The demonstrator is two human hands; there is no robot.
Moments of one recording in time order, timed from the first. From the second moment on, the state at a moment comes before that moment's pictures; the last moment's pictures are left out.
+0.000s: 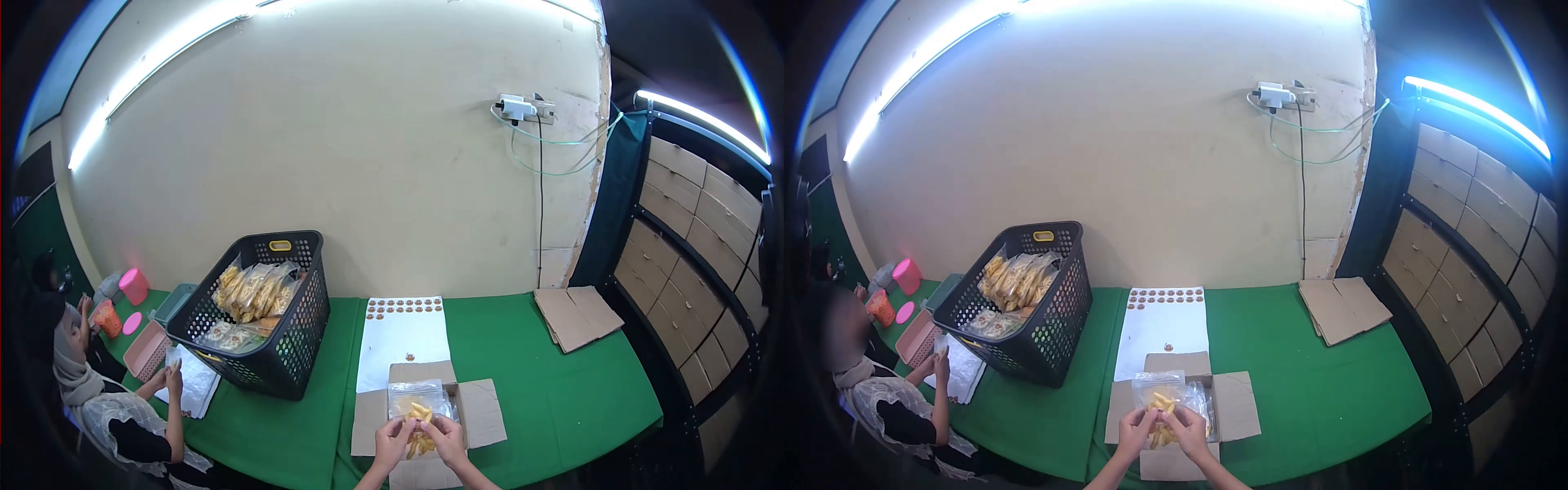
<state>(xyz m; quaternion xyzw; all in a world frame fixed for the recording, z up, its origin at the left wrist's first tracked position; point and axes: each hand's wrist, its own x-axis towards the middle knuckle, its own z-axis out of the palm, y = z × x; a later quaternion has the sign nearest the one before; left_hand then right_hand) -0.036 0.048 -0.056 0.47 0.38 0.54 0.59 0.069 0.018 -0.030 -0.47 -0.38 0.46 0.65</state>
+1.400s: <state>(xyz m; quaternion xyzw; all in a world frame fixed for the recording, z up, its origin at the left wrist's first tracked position) -0.076 0.072 -0.048 0.55 0.39 0.42 0.61 0.070 0.038 -0.038 -0.45 -0.42 0.55 0.56</state>
